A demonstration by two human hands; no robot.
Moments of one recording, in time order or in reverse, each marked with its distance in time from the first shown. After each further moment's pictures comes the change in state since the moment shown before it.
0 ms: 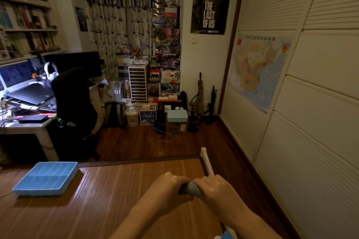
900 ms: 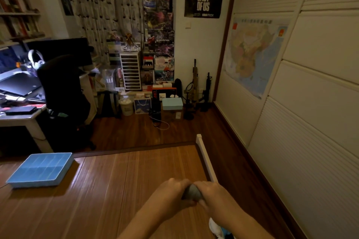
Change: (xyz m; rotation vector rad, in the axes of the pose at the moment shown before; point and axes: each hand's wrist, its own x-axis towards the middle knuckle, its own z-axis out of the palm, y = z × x) left_hand -0.002 0.012 0.036 -0.101 -0.189 -0.076; right_hand -0.023 -0.002 0.036 0.336 -0.263 0.343
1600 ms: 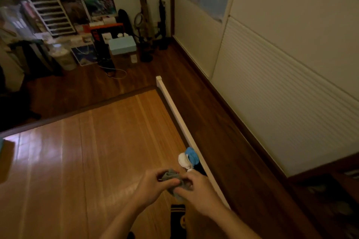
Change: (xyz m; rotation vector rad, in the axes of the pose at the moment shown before) left_hand 0.072 -0.043 0.183 -0.817 -0.132 -0.219; right_hand -0.060 0.110 0.119 0.757 -0.031 0.564
